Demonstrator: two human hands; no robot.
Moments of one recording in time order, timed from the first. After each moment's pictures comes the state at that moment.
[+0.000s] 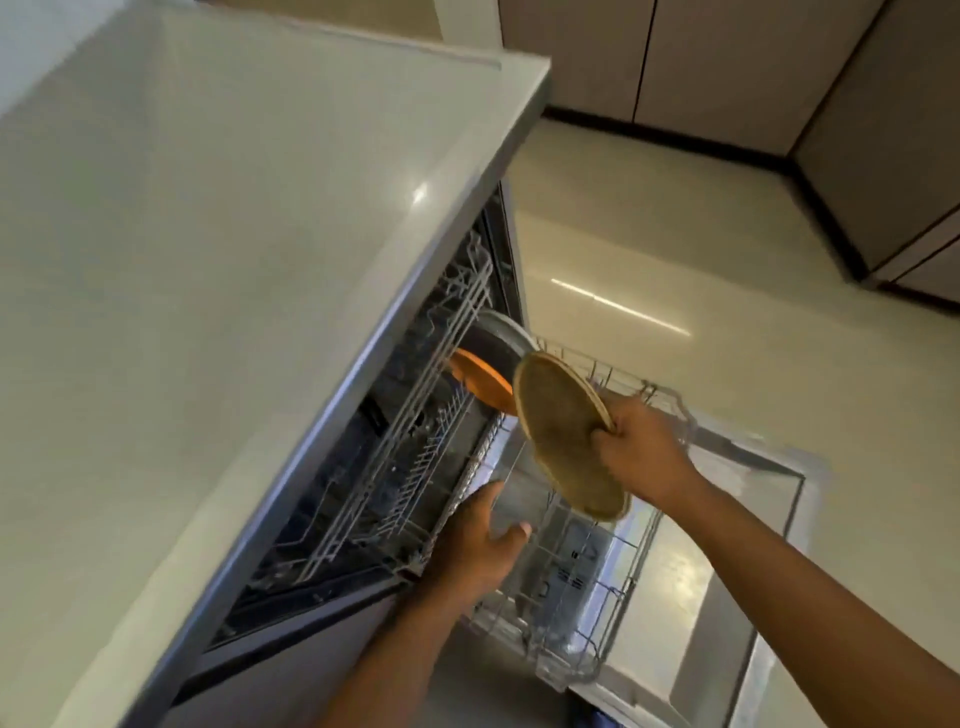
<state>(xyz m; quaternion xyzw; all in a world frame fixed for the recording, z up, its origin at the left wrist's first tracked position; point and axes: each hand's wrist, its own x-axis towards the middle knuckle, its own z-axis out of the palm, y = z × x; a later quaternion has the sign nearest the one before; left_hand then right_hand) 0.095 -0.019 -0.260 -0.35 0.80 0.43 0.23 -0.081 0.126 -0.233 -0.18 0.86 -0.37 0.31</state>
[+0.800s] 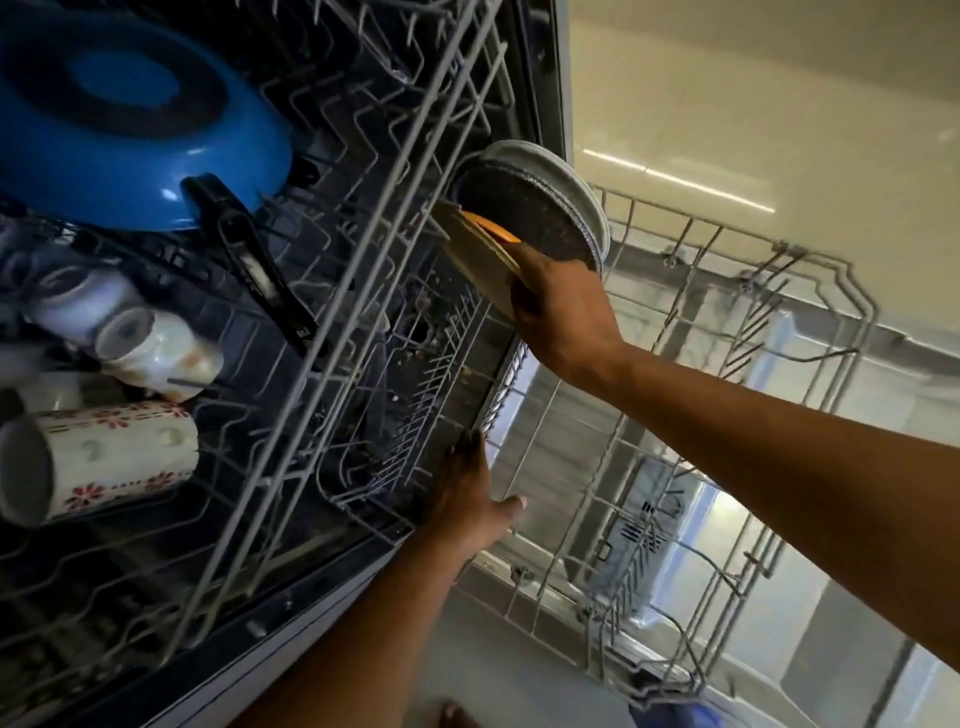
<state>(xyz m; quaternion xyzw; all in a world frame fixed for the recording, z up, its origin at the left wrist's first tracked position) 0.127 -0.098 -0.497 -0.33 0.82 0.26 0.39 -0.093 -0.024 -0.440 -0.30 0.86 -0.36 0.19</state>
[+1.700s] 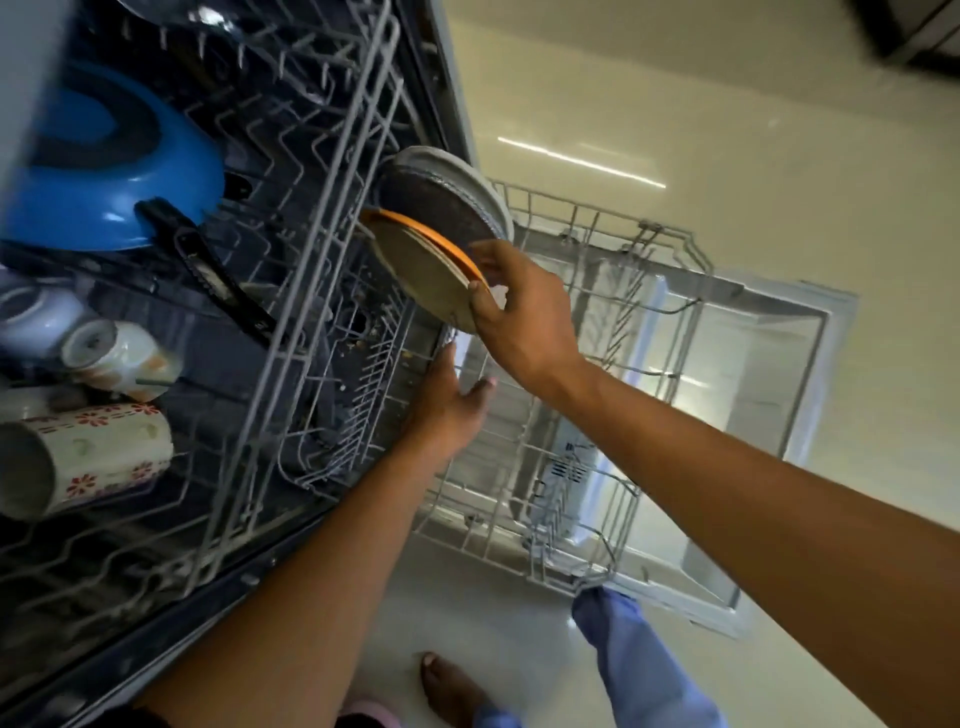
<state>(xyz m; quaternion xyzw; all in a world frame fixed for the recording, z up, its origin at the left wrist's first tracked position) 0.049 -0.068 -0.418 -0.34 0.81 0.41 0.25 -0.051 0.034 -0.356 -0.13 0.86 -0.46 0.18</state>
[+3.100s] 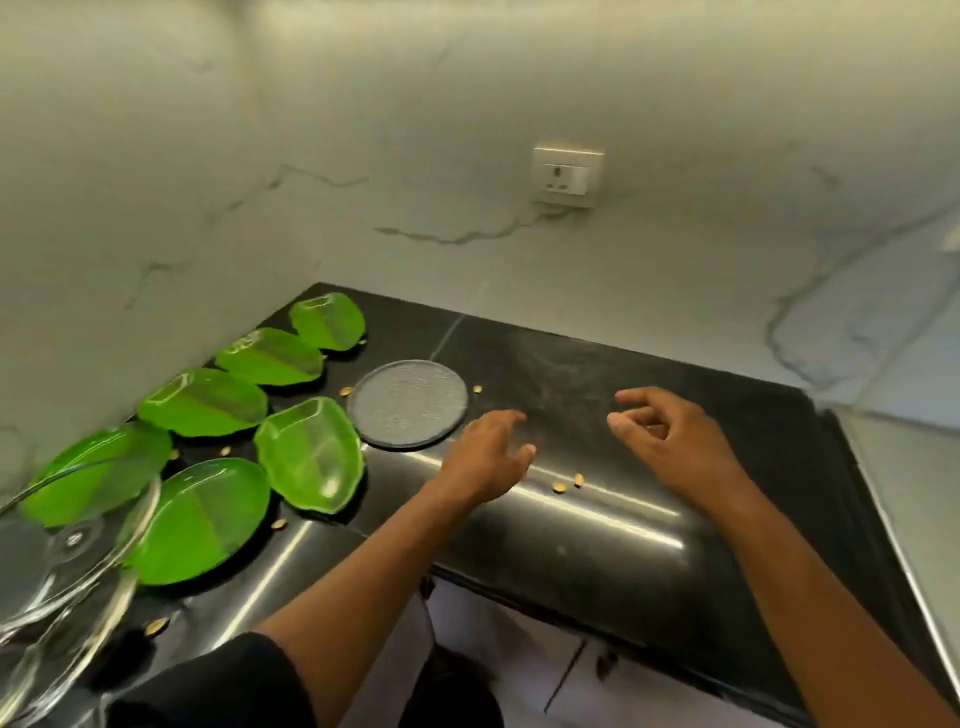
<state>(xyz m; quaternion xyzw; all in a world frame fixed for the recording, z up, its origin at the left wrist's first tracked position) 0.807 -0.228 0.098 -0.71 0.65 0.21 -0.19 0.568 -0.246 0.168 -0.71 0.55 -0.30 0.33</state>
